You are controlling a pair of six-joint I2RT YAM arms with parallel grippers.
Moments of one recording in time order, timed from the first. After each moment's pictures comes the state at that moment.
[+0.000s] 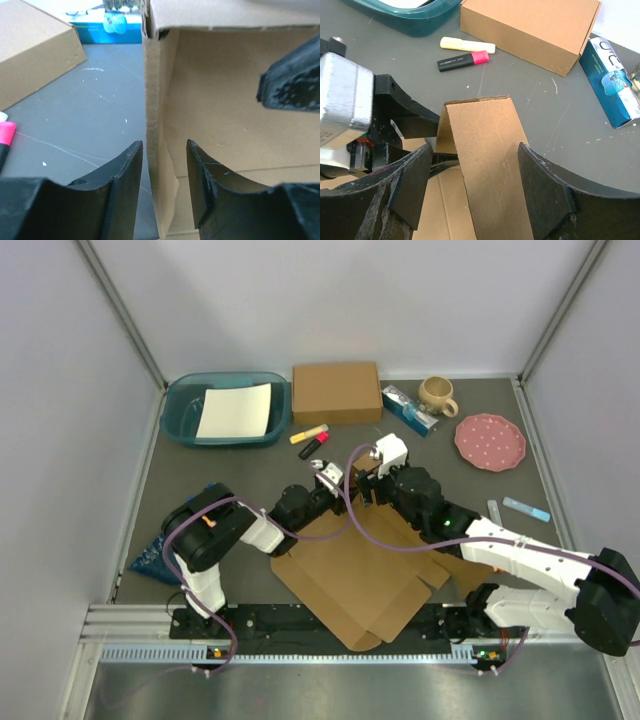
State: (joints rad) left arm -0.78 1.82 0.56 1.28 0.09 -0.02; right arm 0.87 1.12 0.69 0.17 0.35 0.02
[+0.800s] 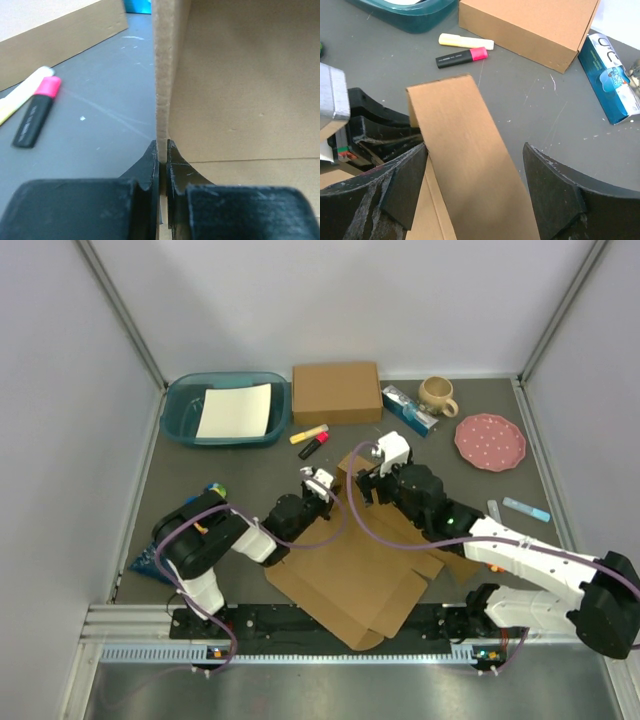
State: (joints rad) left arm -0.79 1.77 0.47 1.23 -0.07 0.00; right arm 0.85 1.11 0.71 0.12 0.34 0.02
